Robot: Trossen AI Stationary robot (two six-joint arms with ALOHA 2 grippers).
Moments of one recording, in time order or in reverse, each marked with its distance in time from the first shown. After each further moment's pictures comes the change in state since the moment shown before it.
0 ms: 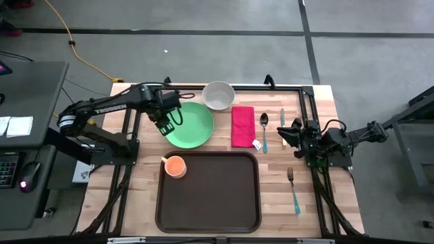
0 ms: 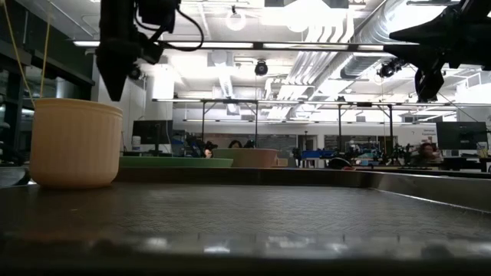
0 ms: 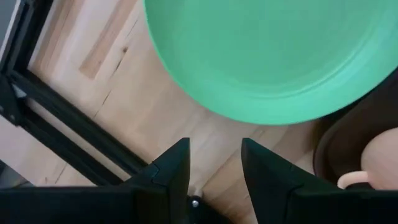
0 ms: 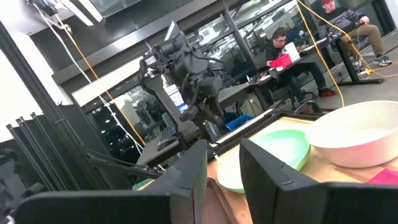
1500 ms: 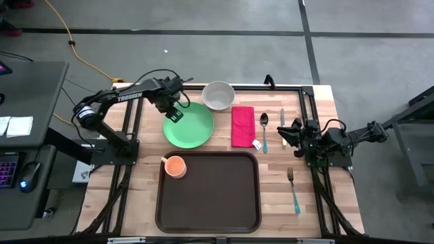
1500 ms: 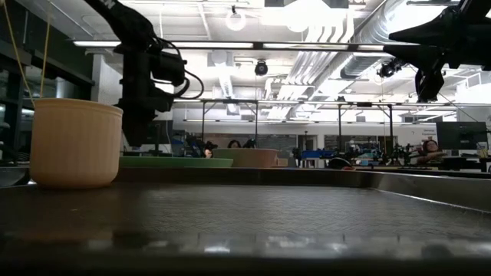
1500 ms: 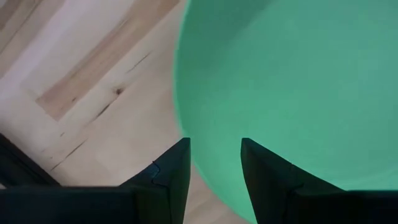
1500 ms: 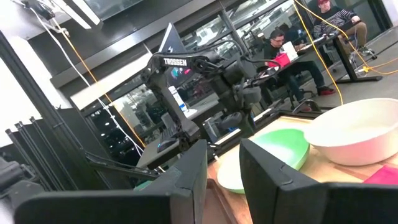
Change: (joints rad) left arm 0.326 0.226 -0.125 0.386 0.138 0.116; right arm 0.000 0.000 0.000 0.000 0.010 0.018
